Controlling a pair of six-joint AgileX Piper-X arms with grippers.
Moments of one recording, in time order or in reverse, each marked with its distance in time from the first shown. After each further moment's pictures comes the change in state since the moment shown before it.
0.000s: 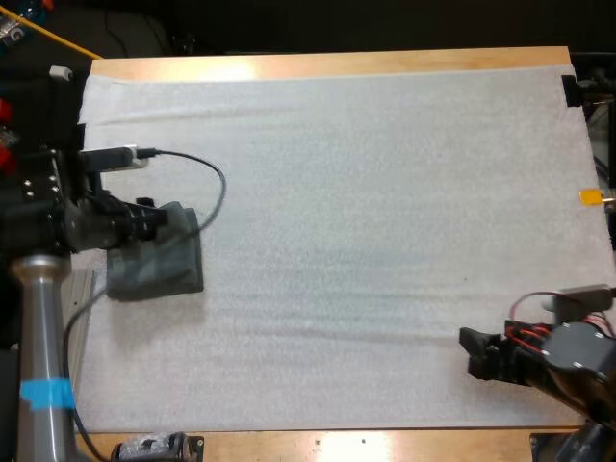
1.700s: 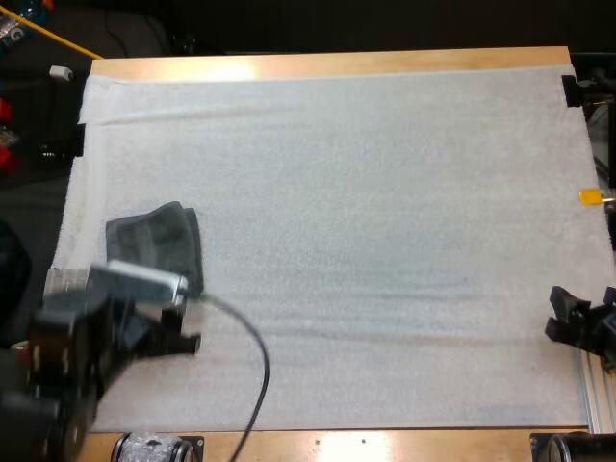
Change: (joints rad) left arm -0.285 -0.648 0.212 0.162 -0.144 0.014; right arm -0.828 -0.123 -0.090 0.088 -0.249 -0.544
